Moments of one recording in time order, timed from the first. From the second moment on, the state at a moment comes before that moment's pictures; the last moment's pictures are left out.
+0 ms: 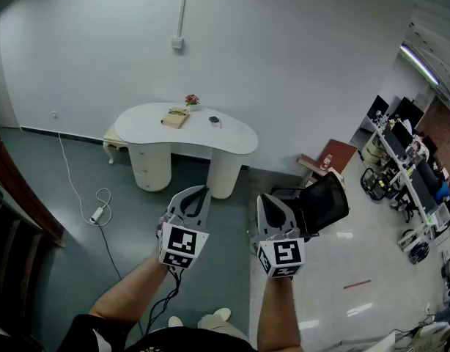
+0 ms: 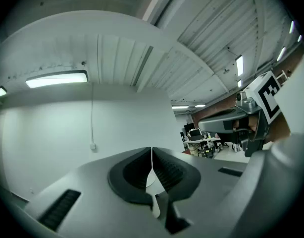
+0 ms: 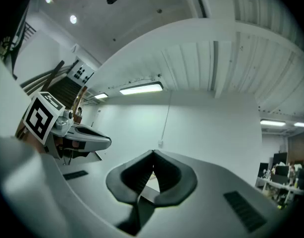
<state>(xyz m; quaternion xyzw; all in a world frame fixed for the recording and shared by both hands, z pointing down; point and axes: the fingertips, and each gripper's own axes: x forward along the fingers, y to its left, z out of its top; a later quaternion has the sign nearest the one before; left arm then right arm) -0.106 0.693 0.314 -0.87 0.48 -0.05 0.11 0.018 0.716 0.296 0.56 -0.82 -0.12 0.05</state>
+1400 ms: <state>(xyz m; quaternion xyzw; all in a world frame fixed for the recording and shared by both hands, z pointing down) -0.034 0.688 0.339 -0.83 0.54 -0.07 0.11 0.180 0.723 0.353 0.55 -0.83 -0.06 0.02</state>
